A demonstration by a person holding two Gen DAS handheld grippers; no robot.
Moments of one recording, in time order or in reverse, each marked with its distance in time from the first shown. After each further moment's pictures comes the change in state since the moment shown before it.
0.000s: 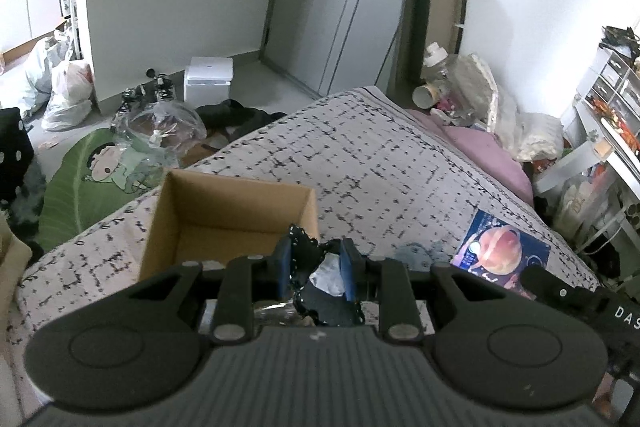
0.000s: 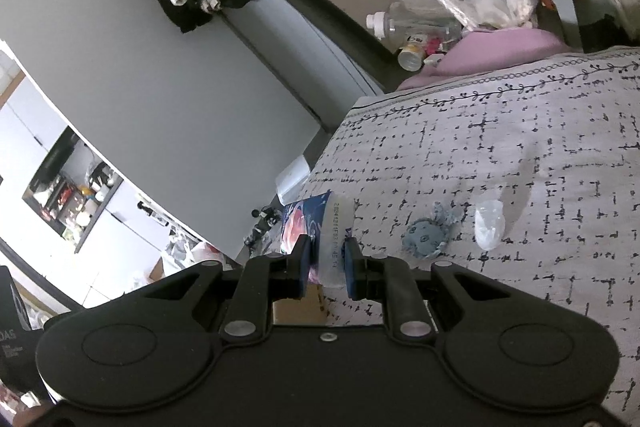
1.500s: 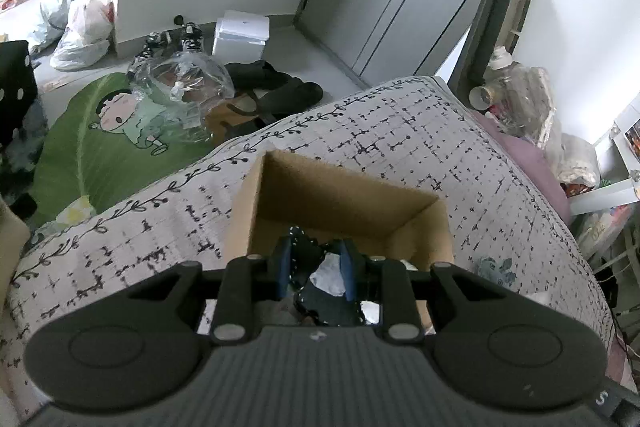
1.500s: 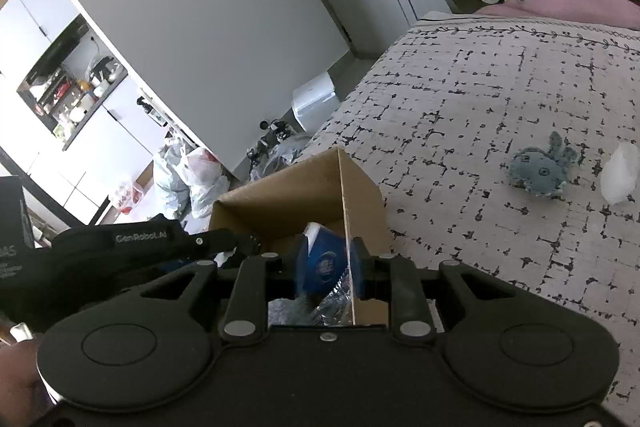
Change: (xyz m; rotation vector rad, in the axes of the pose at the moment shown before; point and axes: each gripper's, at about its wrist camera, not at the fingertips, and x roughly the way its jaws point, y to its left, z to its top) left arm 0.066 0.110 0.012 -0.143 0.093 -0.024; right arm 0.092 0.083 -0.059 -0.178 0.220 -0.018
